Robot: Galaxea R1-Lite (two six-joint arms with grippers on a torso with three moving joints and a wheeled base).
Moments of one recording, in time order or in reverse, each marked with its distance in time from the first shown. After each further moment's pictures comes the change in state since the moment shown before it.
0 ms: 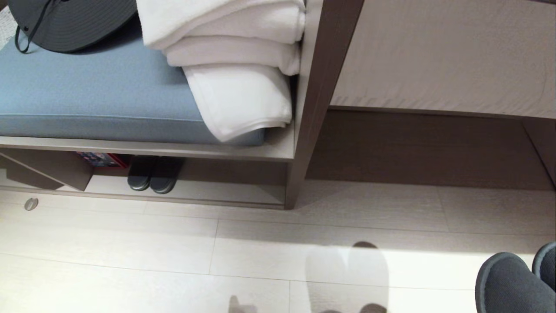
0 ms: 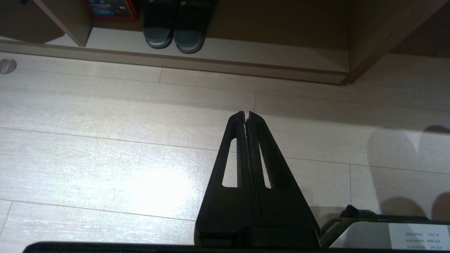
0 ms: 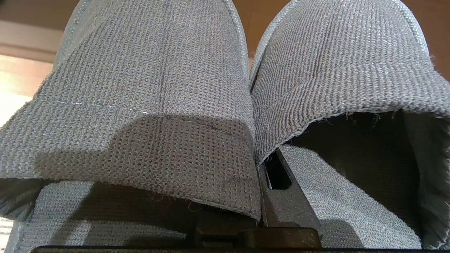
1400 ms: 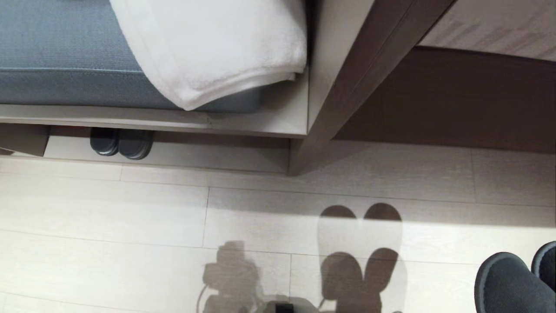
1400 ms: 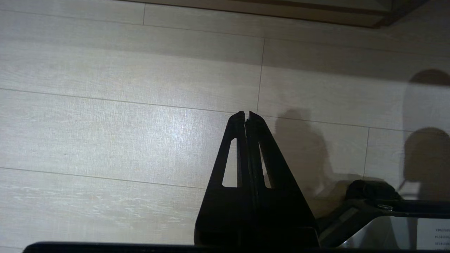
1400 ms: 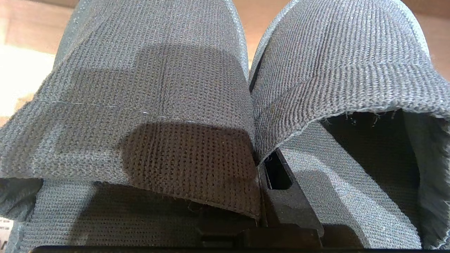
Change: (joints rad) left arm 0.000 0.000 0.000 0.000 0.000 0.000; right arm 0.000 0.000 0.000 0.000 0.001 0.000
